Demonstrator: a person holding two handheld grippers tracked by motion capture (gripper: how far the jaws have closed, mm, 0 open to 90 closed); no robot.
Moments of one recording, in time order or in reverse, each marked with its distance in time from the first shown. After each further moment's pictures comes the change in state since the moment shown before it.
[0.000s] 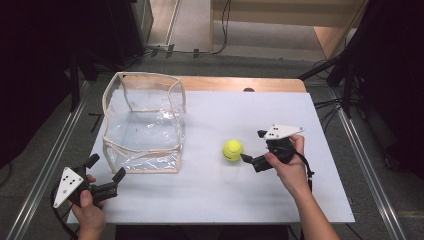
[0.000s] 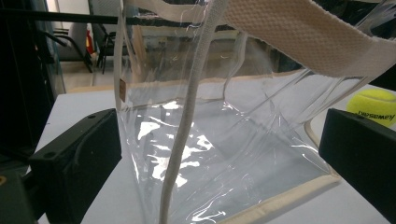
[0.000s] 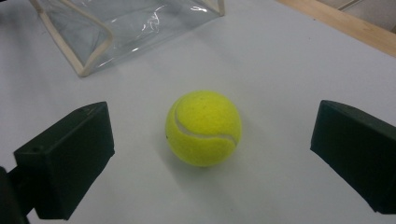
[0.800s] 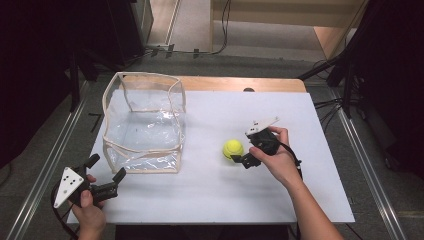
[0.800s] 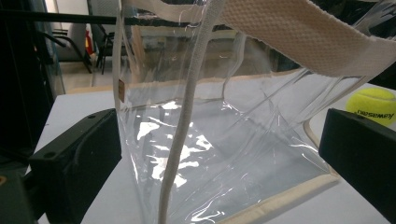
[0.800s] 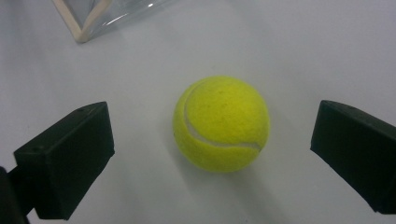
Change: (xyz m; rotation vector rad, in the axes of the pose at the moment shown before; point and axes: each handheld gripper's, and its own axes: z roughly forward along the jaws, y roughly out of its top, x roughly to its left) left arm -0.001 0.000 0.000 0.001 0.000 0.005; right arm -0.003 0.018 0.039 0.208 0.084 -0.025
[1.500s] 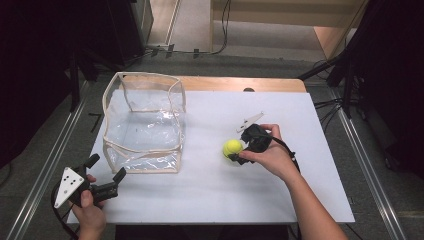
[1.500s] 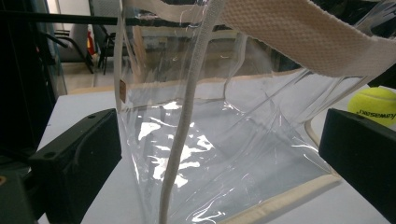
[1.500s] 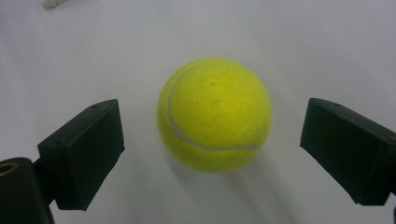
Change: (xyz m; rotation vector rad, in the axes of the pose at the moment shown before) left arm -0.001 0.000 0.000 0.000 0.003 0.003; right arm -0.005 0.016 0.021 0.186 -0.011 0.002
